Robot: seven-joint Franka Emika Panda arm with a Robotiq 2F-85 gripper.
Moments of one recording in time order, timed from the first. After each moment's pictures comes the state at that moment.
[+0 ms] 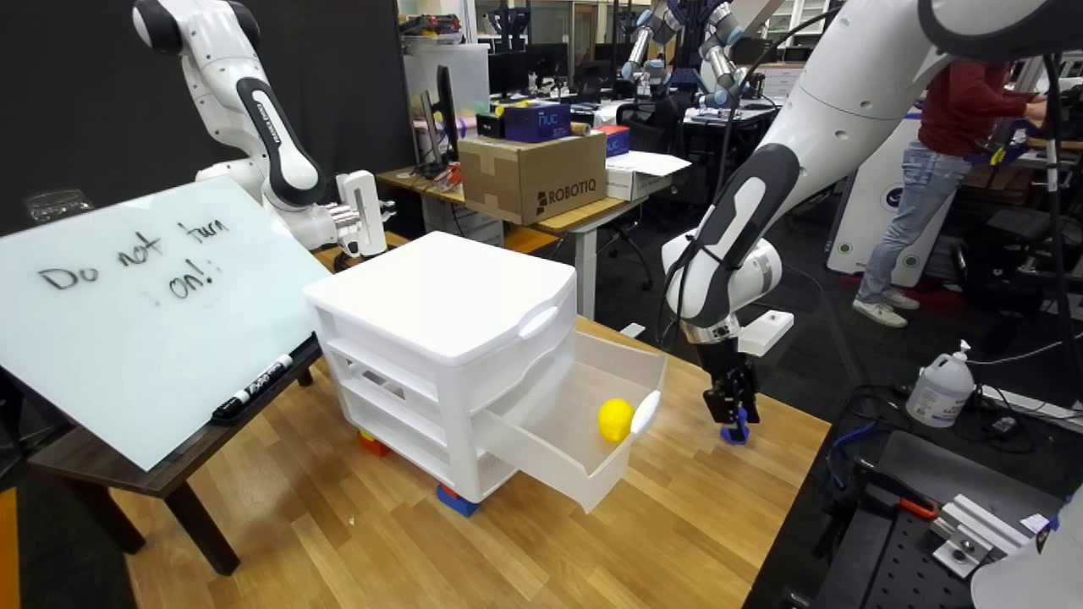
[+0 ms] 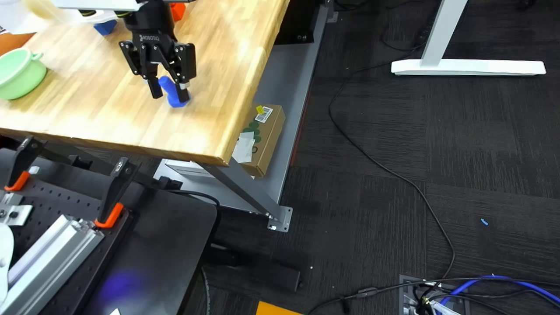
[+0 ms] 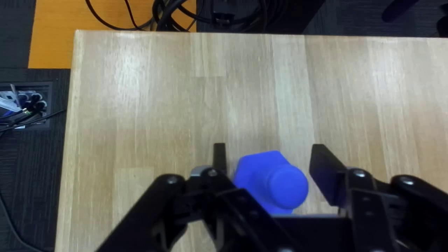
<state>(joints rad) -0.15 0.52 -0.08 -2.28 -0.04 2.28 -0.27</state>
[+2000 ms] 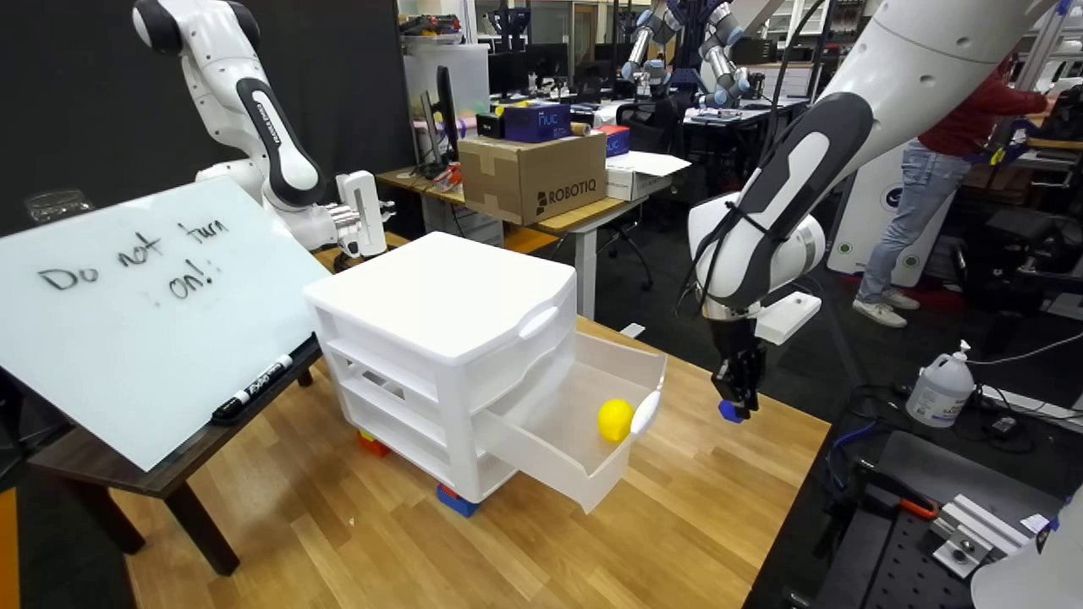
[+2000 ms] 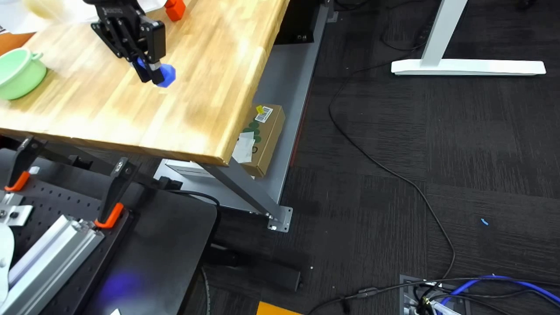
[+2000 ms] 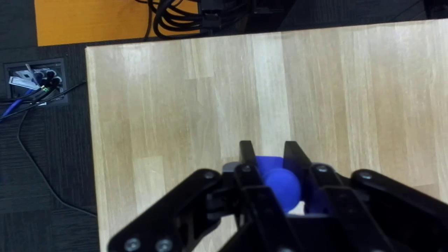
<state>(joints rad) -0.12 0.28 -0.09 -2.48 -0.04 2.42 -0.18</state>
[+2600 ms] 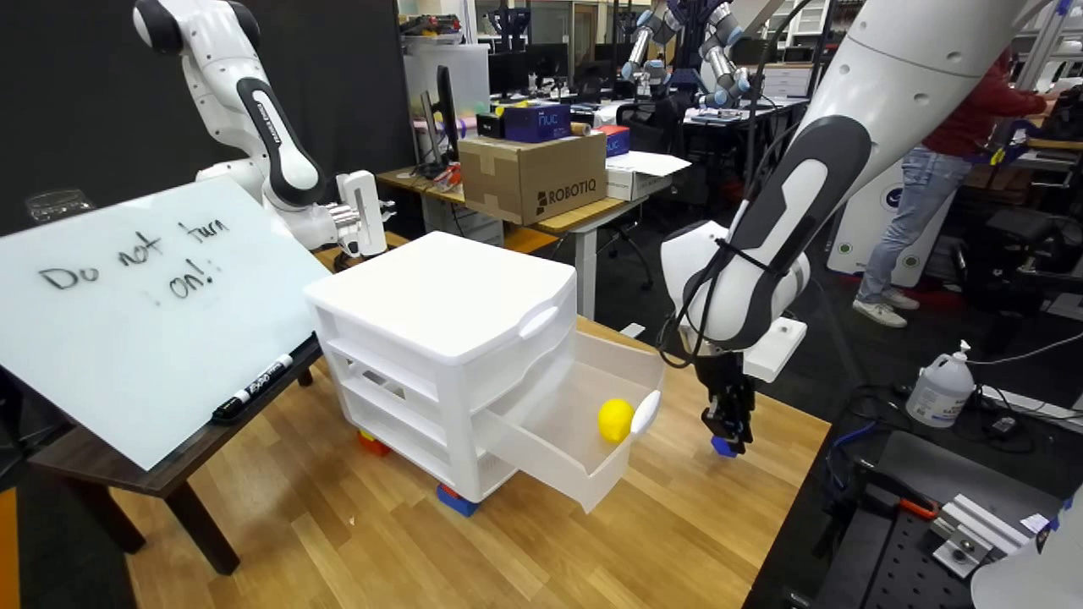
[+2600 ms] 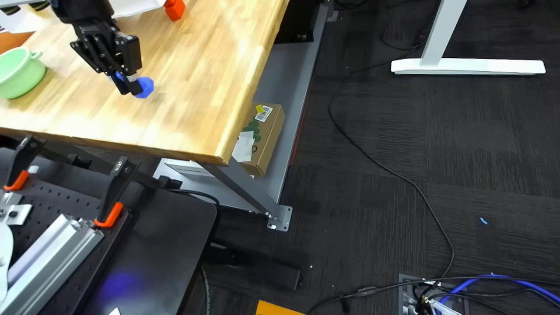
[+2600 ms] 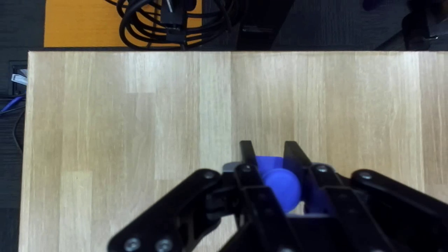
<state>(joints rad) -0.01 0.30 -0.05 -2.52 -0.08 2.44 -0.07</state>
